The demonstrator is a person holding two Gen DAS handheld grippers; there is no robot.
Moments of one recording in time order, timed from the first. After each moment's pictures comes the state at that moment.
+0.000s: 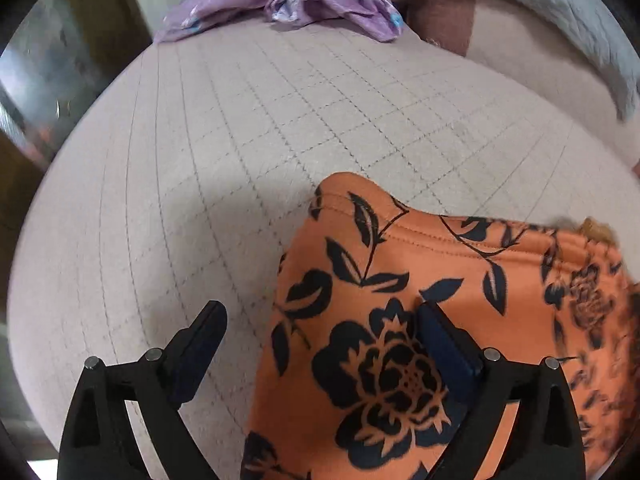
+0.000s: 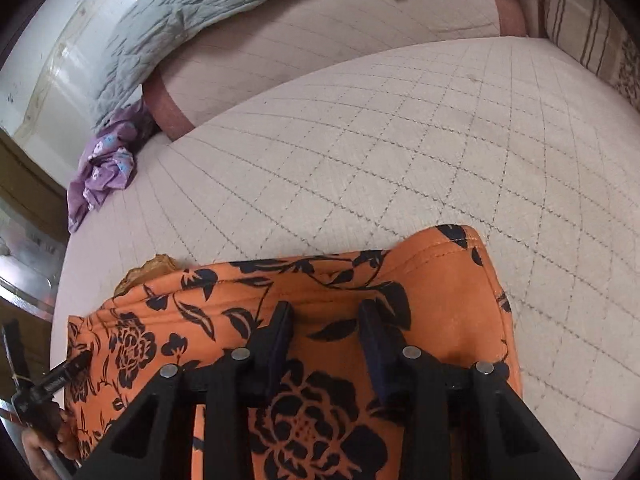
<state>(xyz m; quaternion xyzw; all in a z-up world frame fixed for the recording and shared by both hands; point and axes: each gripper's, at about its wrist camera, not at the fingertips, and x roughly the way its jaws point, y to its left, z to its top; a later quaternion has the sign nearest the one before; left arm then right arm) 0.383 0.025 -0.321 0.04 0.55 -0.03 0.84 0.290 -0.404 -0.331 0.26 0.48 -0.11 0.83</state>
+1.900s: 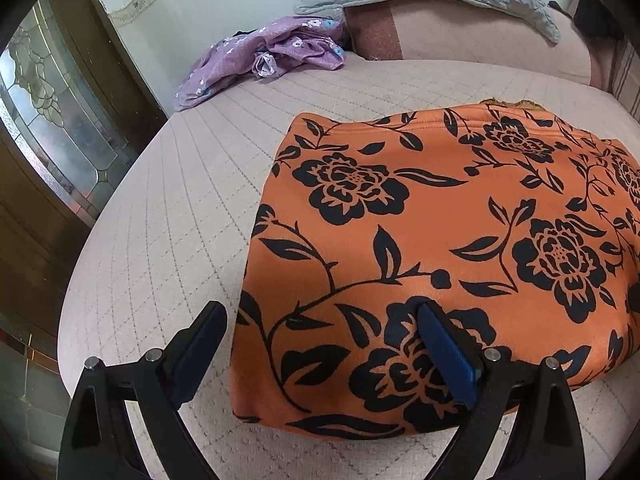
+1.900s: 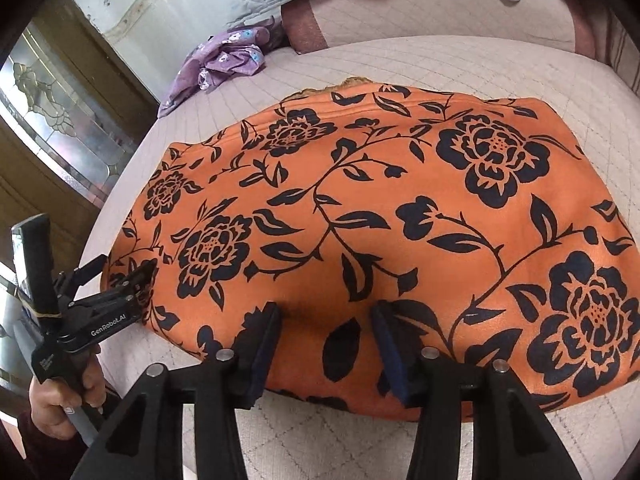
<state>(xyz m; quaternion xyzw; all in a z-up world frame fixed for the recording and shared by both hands) 0.225 0.005 -0.310 0.17 0.43 -0.04 0.88 0.169 -0.258 -0.319 0.19 0.50 0.03 0.85</state>
